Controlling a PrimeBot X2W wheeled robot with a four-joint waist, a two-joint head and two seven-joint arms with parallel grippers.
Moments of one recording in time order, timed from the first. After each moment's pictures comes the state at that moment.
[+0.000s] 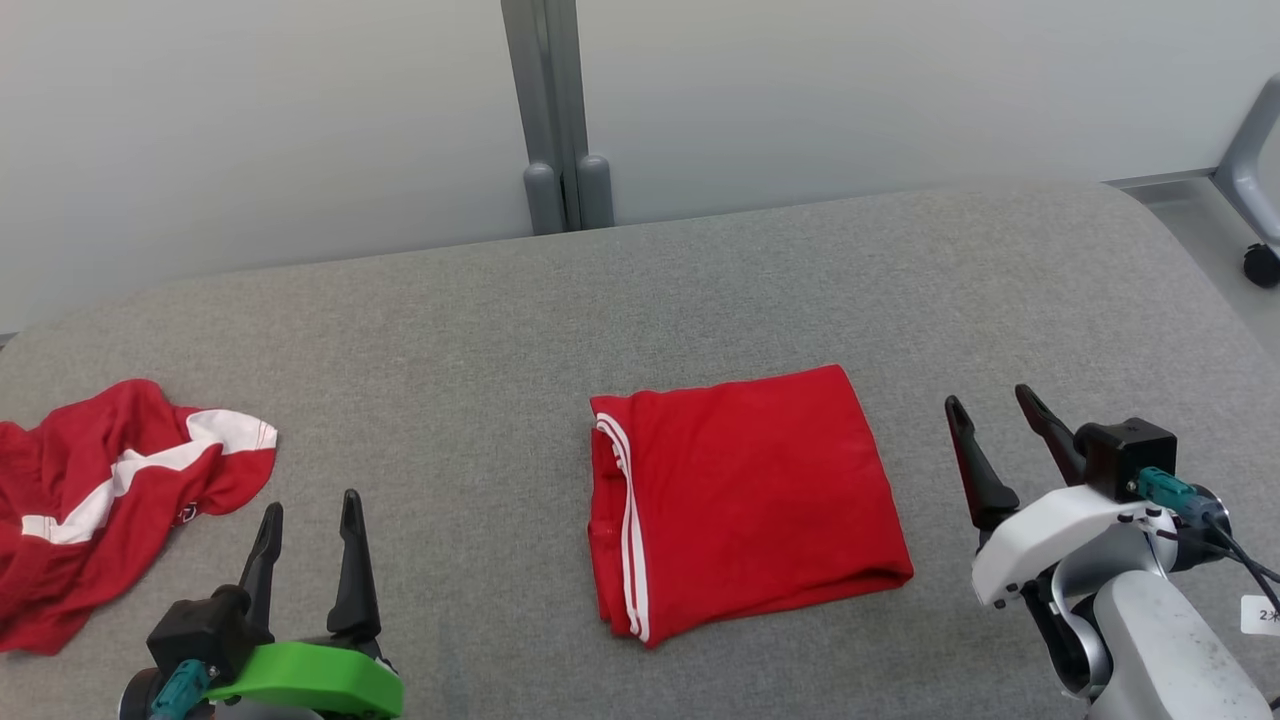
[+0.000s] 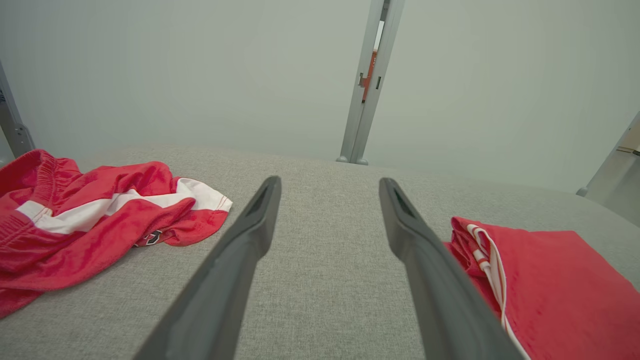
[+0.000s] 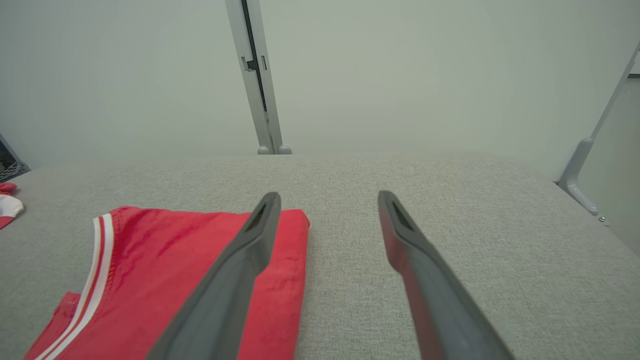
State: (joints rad) left arm -0.03 0.05 0.00 0.27 -0.29 -0.10 -0.26; right arm -0.24 -0.20 0.14 0.41 0.28 0.13 -0.15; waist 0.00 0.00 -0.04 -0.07
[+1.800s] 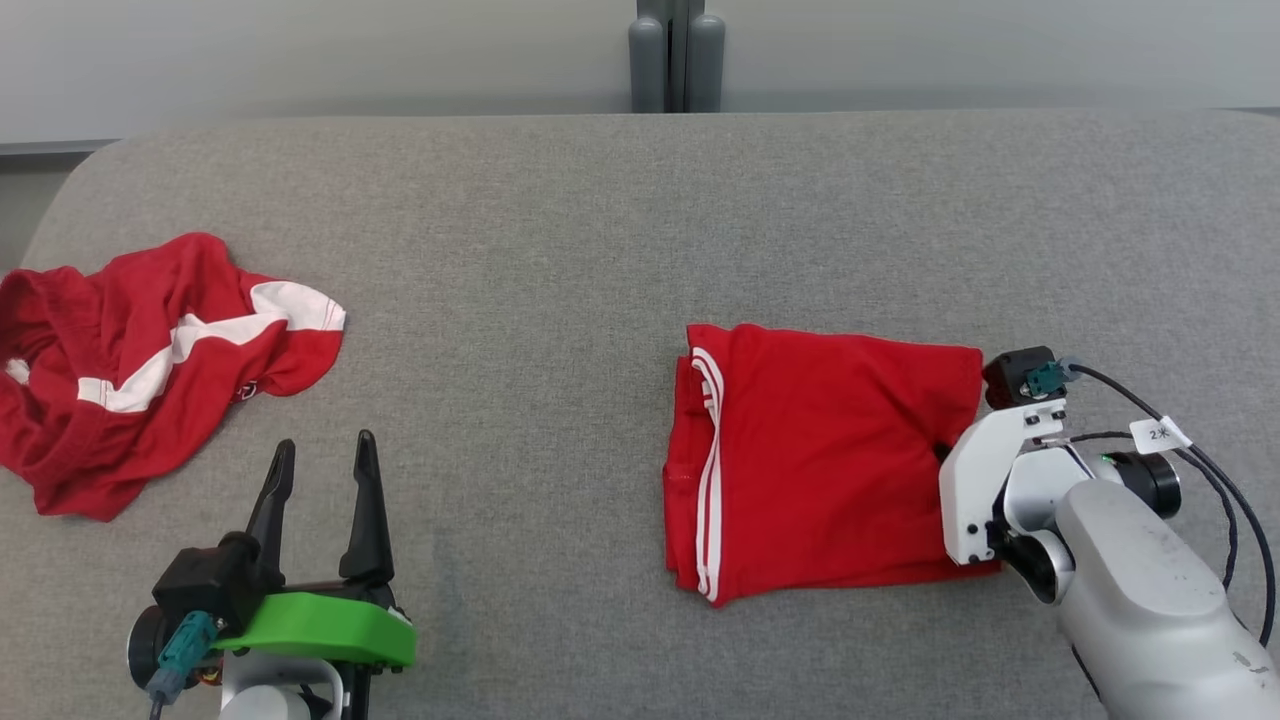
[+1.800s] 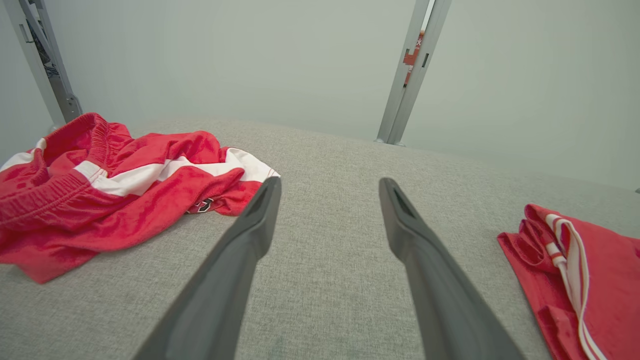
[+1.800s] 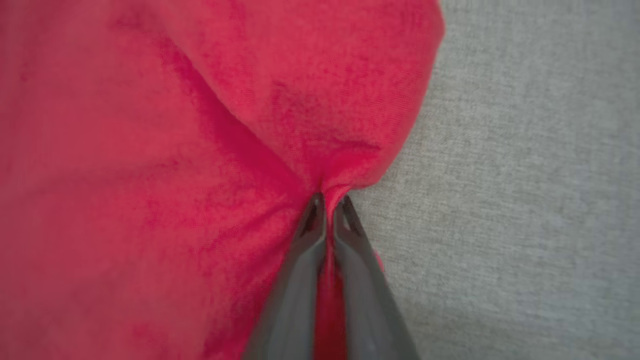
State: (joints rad) left arm -0.09 0.05 -0.03 0.24 -0.28 -0.10 -0.26; right arm -0.52 -0.21 0.28 0.80 0.35 0.13 0.35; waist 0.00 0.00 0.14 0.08
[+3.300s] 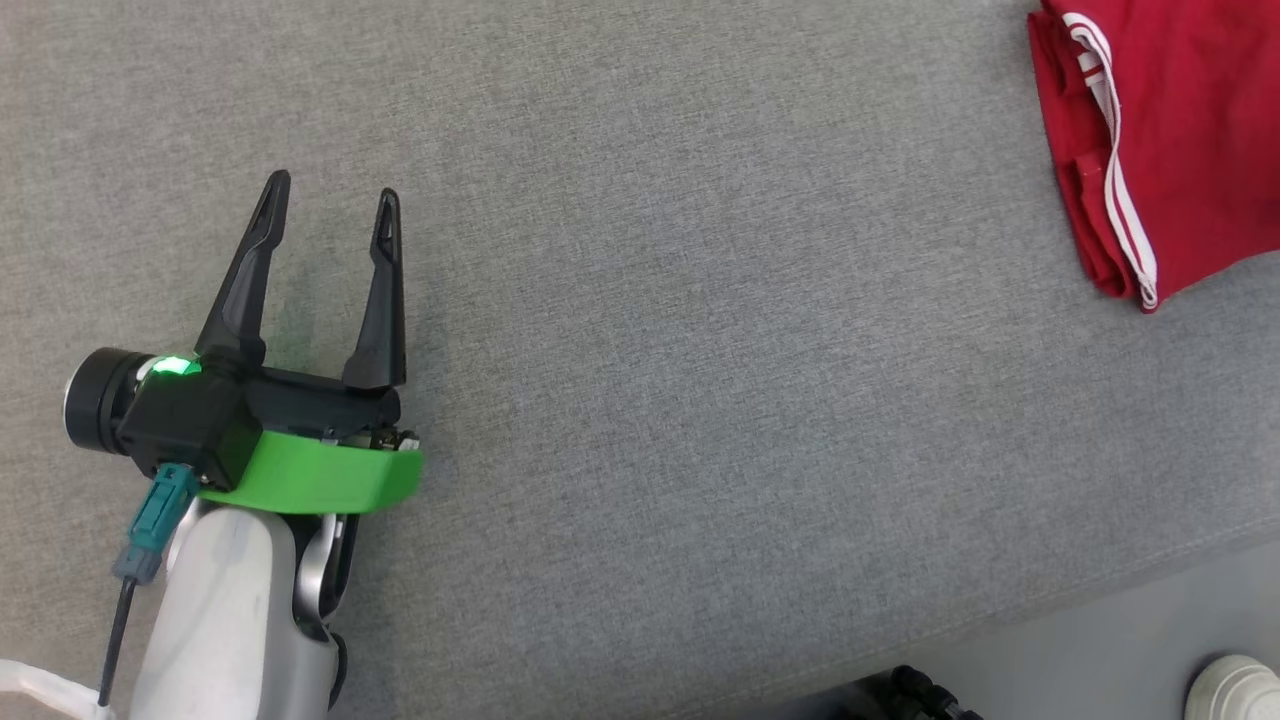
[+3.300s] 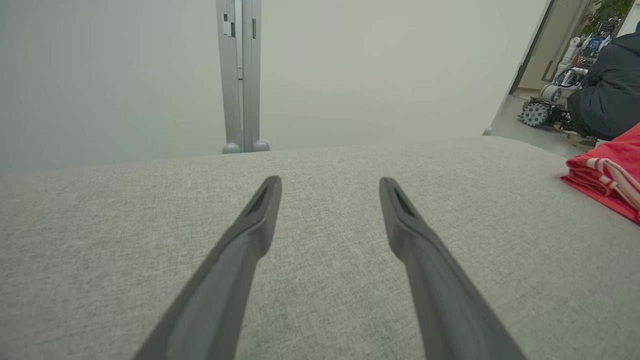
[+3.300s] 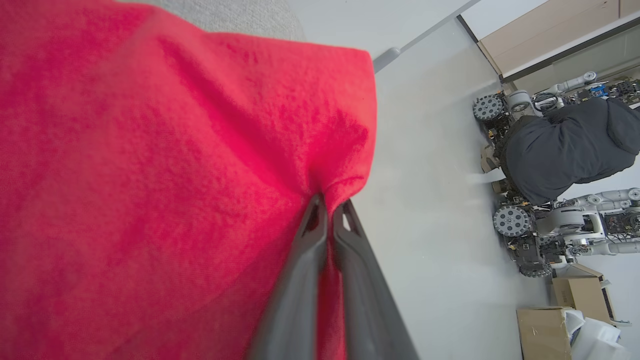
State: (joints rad) left arm -0.35 0.12 -0.14 0.02 -0.17 -0.13 -0.26; right arm -1.00 -0.65 0.27 0.98 0.04 0.13 -0.04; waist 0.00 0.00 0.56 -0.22
